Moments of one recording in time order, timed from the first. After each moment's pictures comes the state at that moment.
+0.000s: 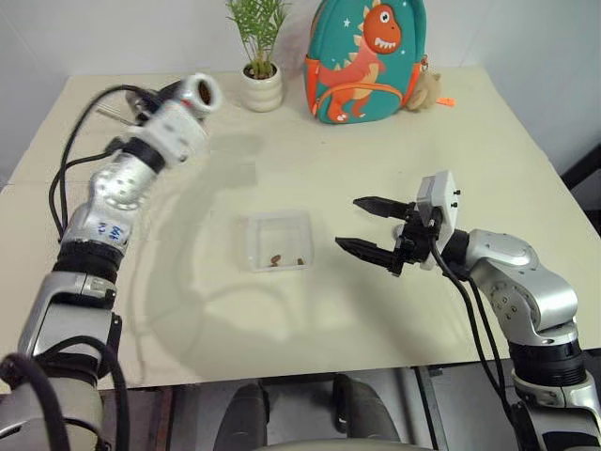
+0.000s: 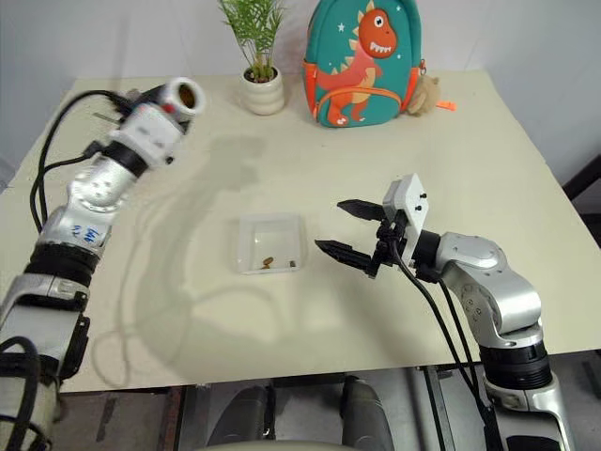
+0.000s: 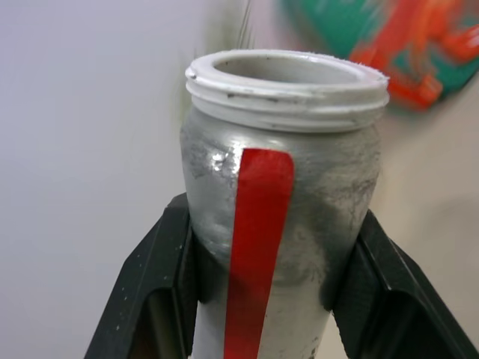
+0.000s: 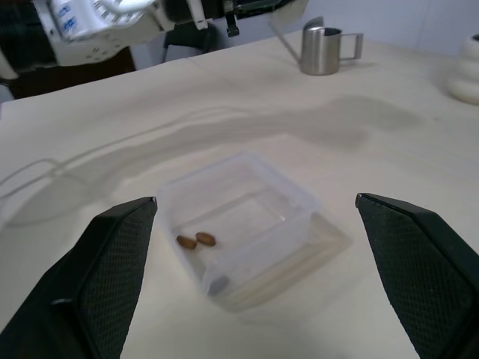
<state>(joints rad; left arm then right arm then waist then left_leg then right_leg) -0.89 0.70 -0.05 0.72 -0.07 -0.20 -0.23 -0.44 -0.57 -0.02 -0.27 0.59 0.56 0.91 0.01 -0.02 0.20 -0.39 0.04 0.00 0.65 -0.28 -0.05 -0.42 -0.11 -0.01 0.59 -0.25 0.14</state>
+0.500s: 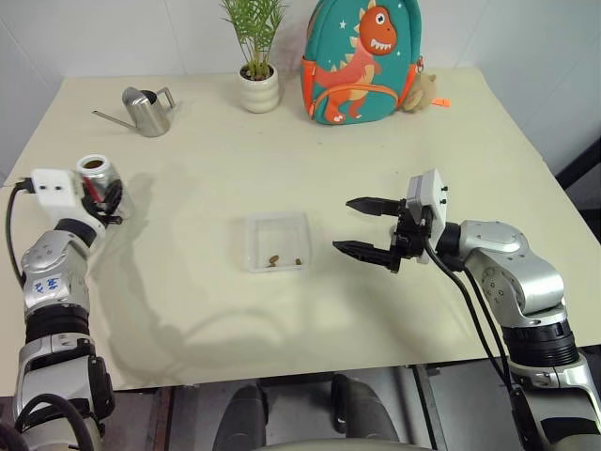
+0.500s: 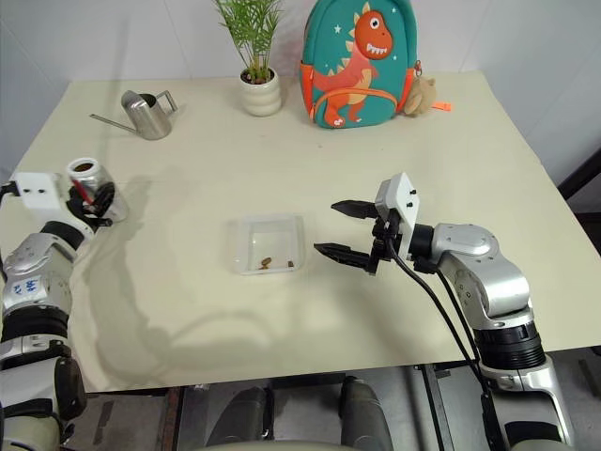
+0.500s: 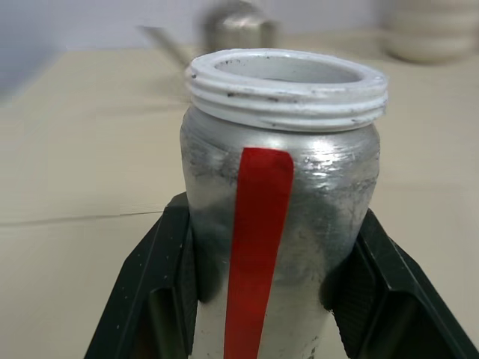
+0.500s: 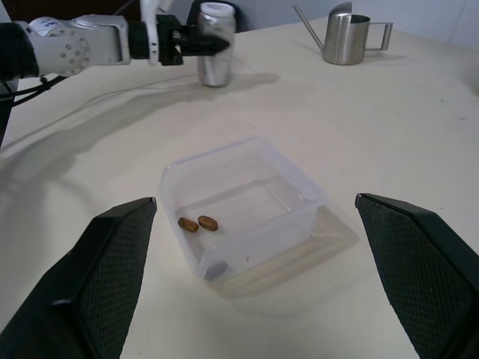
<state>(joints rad) -0.61 0.67 0.39 0.80 -0.31 -0.09 -0.33 -0.50 -0.58 0.03 -0.16 0.53 0.48 1.00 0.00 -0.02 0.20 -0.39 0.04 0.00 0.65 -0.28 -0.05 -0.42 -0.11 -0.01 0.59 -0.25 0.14</state>
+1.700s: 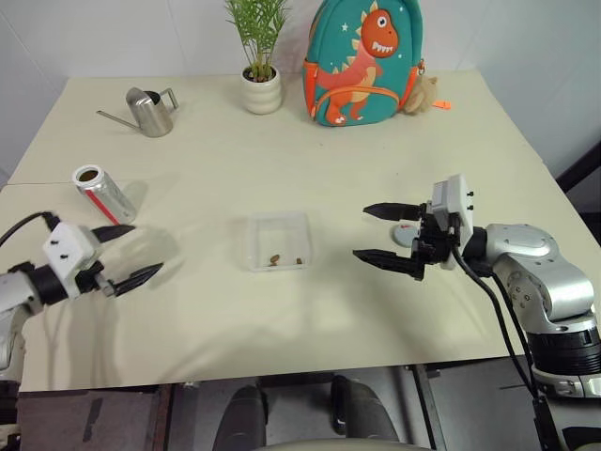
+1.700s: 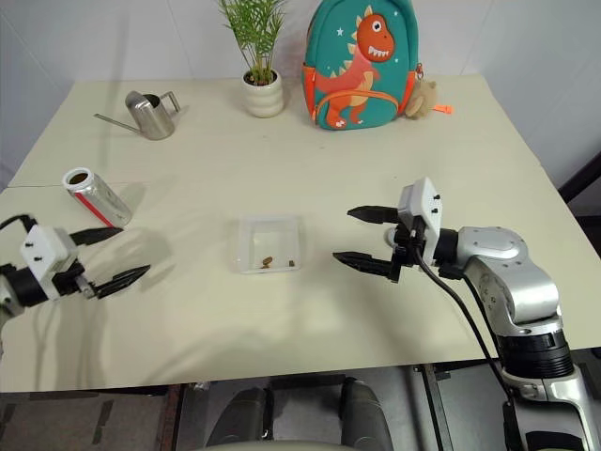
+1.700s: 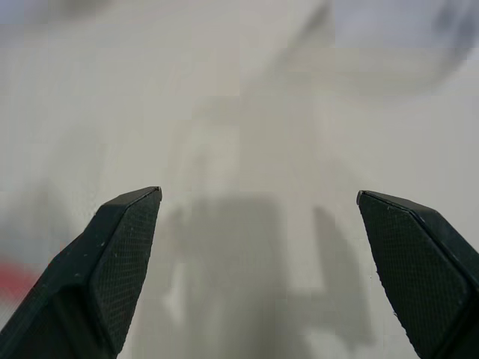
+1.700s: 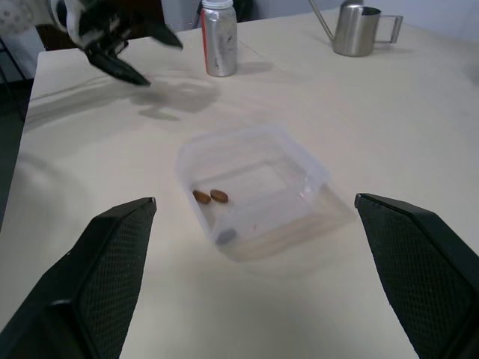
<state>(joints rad) -0.13 0.89 0.33 0.10 -0.38 -0.06 -0.98 -0.44 -0.69 -0.05 -0.14 0.56 0.44 1.11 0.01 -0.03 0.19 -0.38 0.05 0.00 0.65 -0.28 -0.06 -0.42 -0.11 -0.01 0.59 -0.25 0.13</state>
